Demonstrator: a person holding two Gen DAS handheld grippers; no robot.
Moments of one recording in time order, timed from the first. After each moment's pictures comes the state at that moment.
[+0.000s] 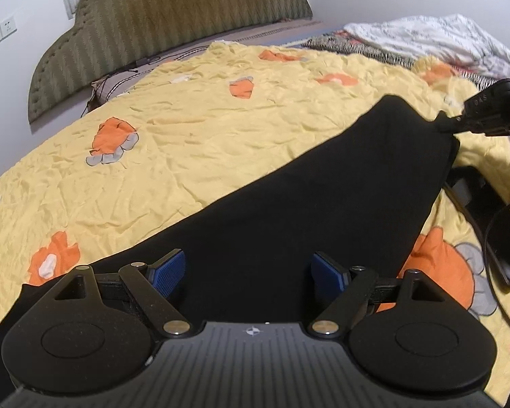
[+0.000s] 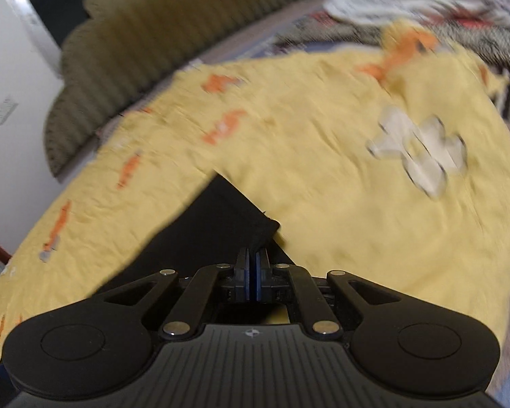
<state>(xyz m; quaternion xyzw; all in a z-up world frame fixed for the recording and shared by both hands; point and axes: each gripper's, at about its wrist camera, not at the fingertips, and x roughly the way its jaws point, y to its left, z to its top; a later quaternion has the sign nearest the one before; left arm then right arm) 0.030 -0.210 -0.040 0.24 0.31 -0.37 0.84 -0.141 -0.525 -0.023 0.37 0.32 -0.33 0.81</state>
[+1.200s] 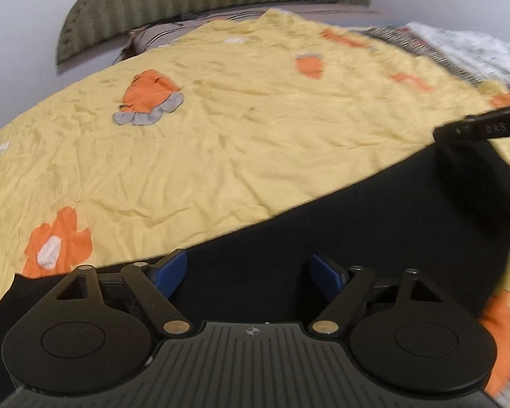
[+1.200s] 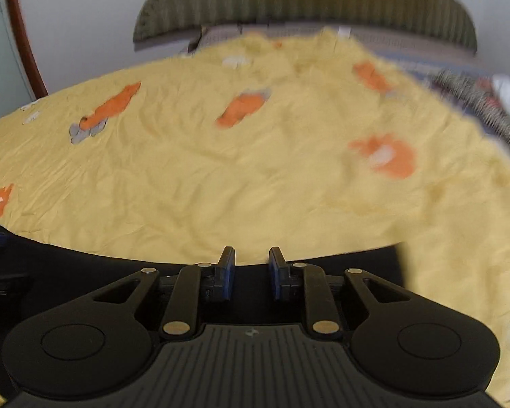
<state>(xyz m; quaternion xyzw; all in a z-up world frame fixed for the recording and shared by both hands) 0.106 -0.213 -0.048 0.18 0.38 -0.32 0.85 0.018 -0.504 -0.016 0.11 0.45 -0.15 0.87</state>
